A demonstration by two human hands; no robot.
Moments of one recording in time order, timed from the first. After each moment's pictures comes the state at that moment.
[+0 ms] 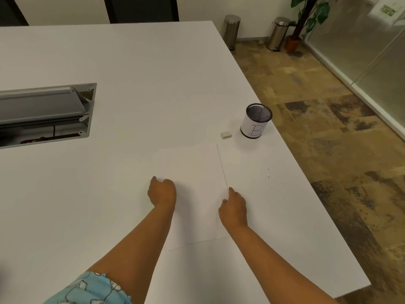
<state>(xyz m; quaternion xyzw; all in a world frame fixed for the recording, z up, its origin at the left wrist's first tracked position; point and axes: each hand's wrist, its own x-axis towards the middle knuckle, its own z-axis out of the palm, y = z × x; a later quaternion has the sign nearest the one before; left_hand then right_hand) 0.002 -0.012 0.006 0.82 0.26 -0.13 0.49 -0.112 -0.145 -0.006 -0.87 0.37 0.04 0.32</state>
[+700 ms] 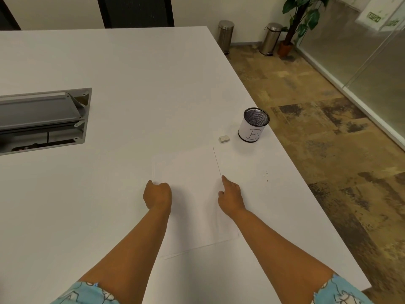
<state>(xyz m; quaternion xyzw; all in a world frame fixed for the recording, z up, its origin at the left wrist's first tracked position) 0.017 -0.006 0.010 0.83 0.27 -0.15 0.47 -0.077 -0.169 -0.003 -0.86 0.30 0.07 0.40</state>
